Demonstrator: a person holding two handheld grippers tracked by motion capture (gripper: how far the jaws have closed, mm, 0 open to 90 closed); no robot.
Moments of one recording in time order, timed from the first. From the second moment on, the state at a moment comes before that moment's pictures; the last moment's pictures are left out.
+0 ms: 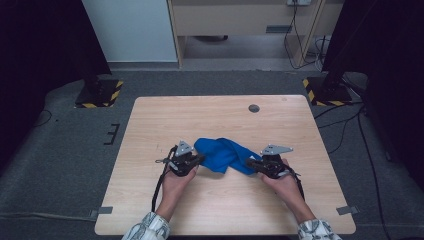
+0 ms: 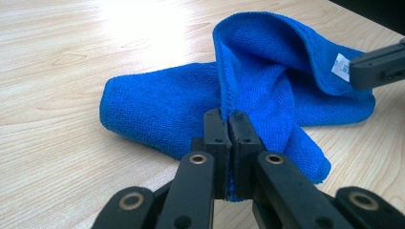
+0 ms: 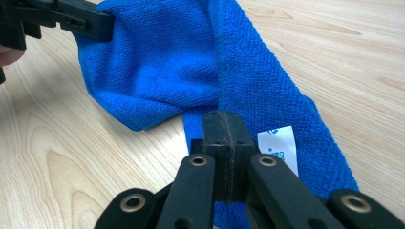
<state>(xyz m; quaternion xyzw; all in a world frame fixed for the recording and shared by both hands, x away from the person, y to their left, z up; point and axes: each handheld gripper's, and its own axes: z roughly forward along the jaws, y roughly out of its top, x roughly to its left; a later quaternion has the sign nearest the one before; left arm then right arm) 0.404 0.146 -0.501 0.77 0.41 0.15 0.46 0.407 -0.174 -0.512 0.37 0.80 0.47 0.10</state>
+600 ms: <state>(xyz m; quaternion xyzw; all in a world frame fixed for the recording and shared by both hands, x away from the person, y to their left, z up) 0.404 0.146 -0.502 0.77 0.41 0.15 0.46 0.406 -0.166 -0.522 0.36 0.83 0.41 0.12</state>
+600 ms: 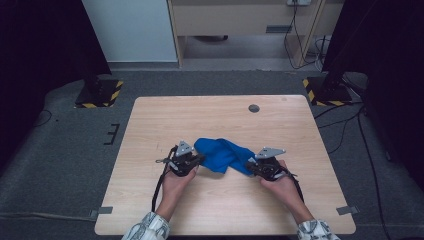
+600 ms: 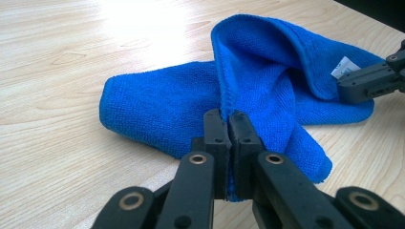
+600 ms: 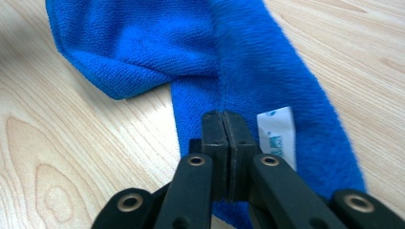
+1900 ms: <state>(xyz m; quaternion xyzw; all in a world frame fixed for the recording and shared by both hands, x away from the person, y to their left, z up) 0.445 0.167 -0.447 0.78 0.38 0.16 0.46 0.449 -0.242 -0.416 0.40 0.75 0.49 0.21</state>
